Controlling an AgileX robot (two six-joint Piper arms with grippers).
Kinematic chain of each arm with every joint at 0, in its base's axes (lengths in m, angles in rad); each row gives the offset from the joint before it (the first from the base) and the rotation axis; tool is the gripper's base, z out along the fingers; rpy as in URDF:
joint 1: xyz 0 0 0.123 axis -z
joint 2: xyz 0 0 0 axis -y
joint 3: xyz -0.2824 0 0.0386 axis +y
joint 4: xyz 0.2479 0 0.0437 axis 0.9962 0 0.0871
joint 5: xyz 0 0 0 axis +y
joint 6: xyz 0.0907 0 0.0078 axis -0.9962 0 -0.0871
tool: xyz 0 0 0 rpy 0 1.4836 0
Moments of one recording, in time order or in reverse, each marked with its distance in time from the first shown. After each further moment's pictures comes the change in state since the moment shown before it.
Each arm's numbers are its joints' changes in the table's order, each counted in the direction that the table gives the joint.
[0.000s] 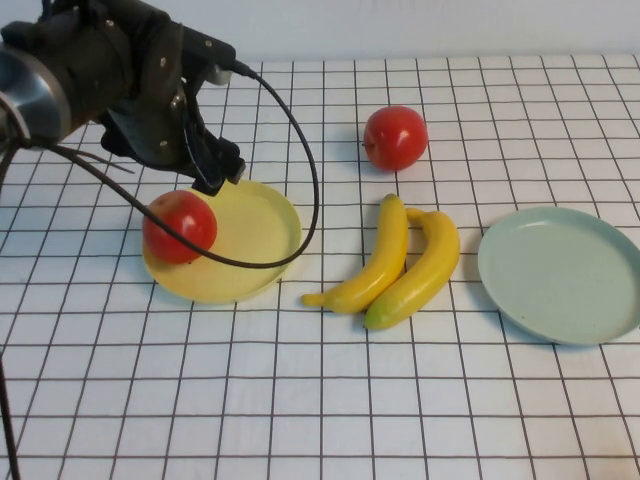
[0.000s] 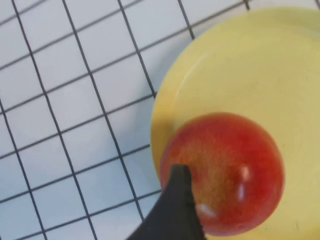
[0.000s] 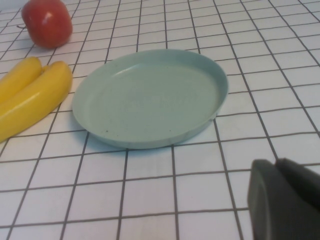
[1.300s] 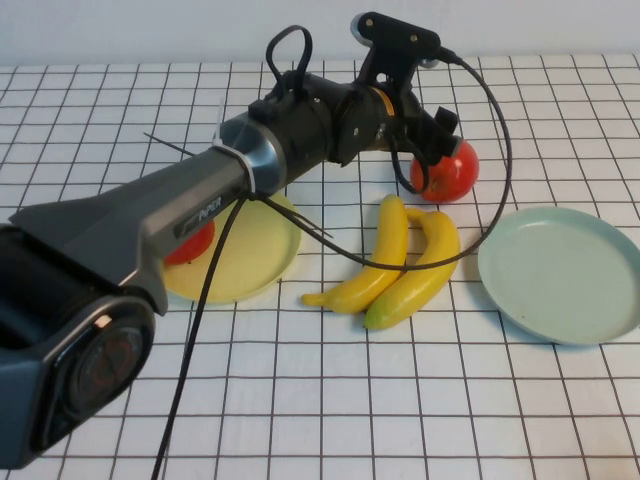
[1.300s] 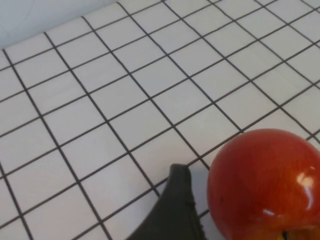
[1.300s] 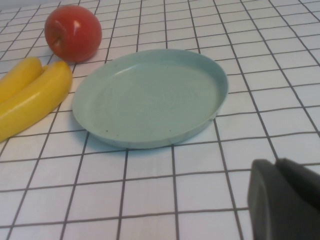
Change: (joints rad) right arm 0.000 0.000 0.000 0.000 0.000 0.000; left arm 0.241 -0.375 -0.308 -0.260 -0.643 -0.067
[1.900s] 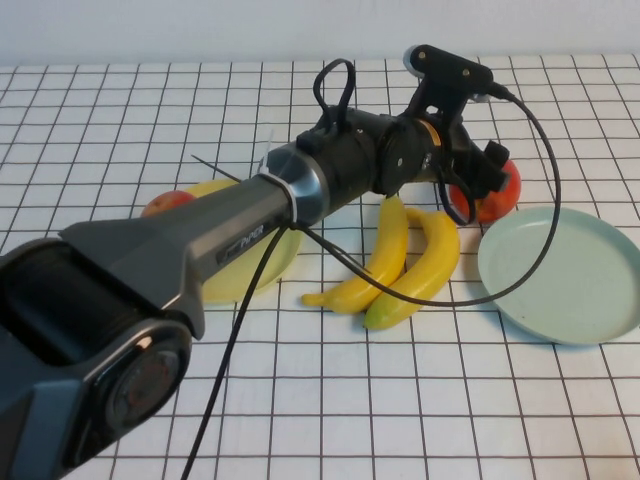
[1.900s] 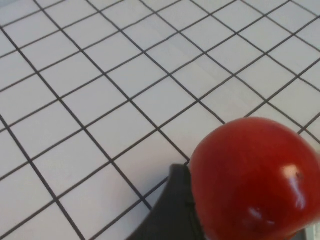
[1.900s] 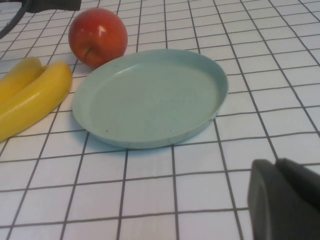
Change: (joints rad) right arm 0.000 0.000 0.000 0.000 0.000 0.000; left arm 0.079 -0.039 0.000 -0.126 -0.039 -0.104
